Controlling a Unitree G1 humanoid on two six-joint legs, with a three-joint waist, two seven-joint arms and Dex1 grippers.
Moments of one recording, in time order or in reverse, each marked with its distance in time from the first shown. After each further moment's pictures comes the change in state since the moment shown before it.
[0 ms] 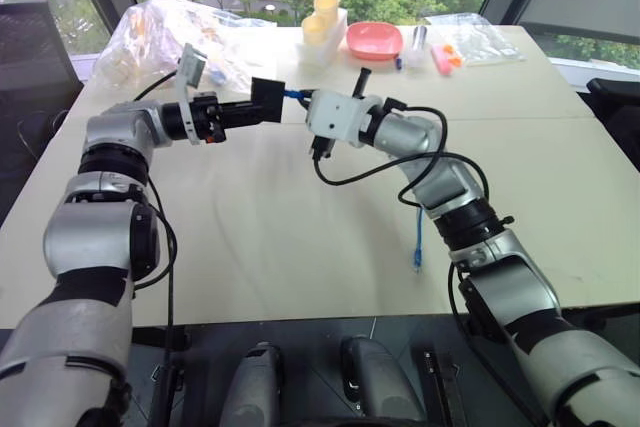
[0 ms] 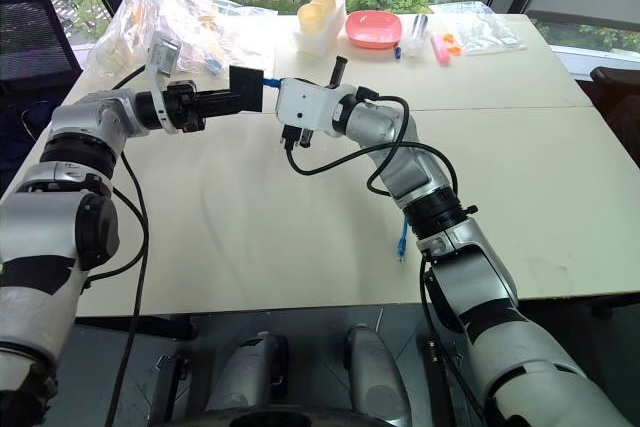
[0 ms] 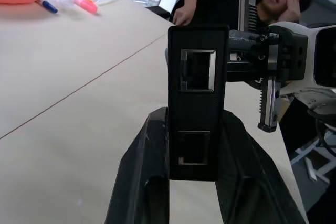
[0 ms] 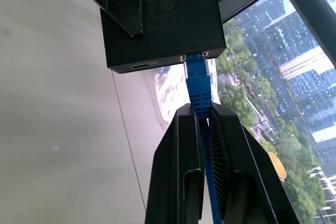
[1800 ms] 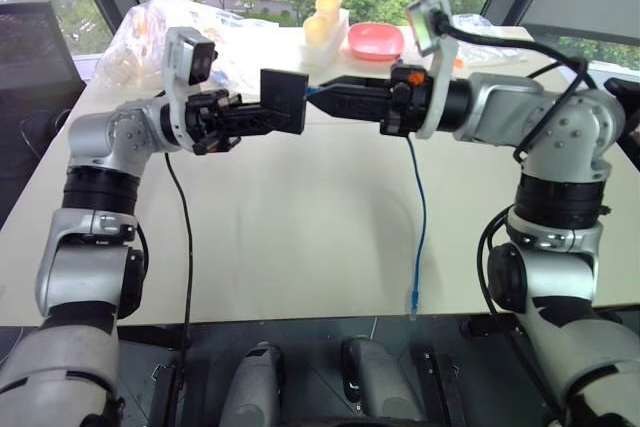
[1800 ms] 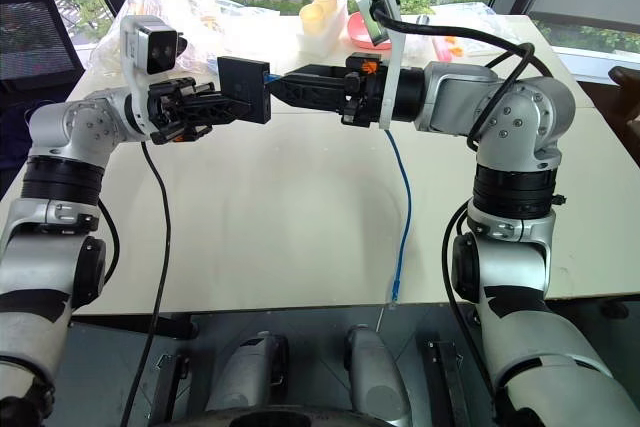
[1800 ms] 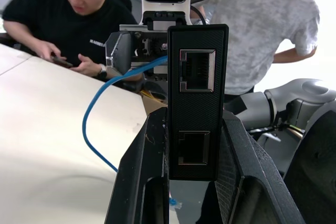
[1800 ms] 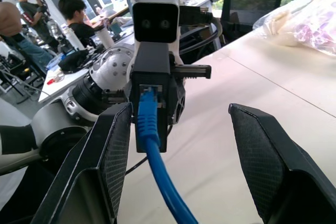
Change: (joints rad) left arm 0.228 0.071 -0.122 -0.671 -0.499 0.414 -0.131; right arm -0.097 -0.104 -0.472 -0.398 1.267 1.415 0.148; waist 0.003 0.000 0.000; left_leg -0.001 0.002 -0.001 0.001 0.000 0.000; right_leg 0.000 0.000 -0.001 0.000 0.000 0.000
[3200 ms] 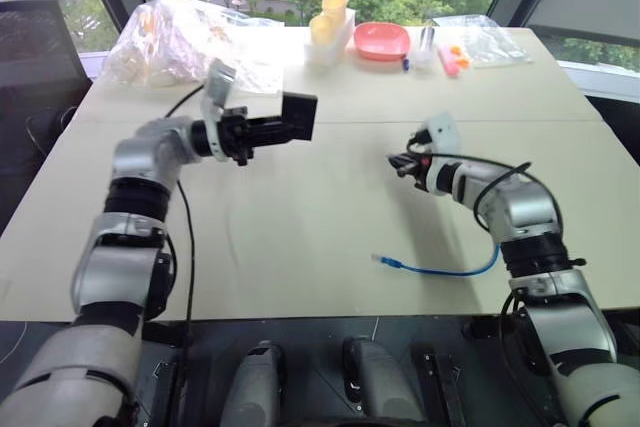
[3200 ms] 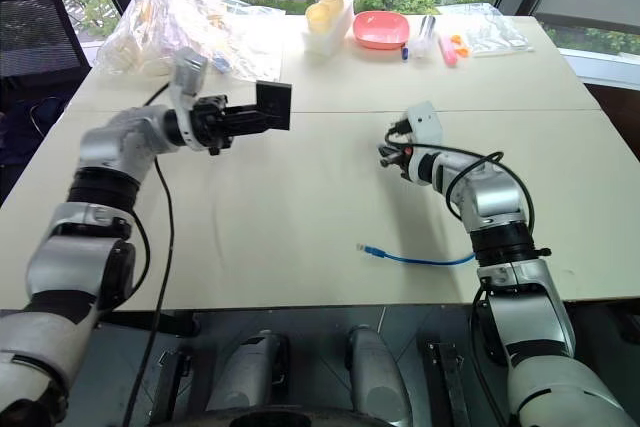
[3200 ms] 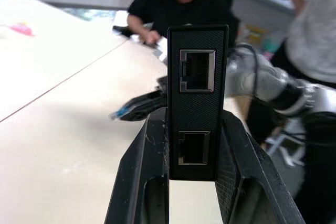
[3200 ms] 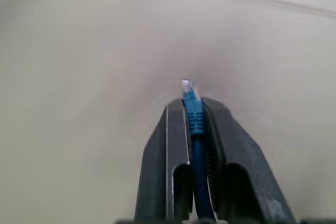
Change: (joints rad) left arm 0.017 -0.197 0.035 0.252 0.294 -0.422 0.242; right arm 0.324 -0.091 0.263 0.542 -0.627 -0.816 -0.258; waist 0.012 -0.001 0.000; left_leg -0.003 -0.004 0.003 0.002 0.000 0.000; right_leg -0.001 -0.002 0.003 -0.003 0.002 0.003
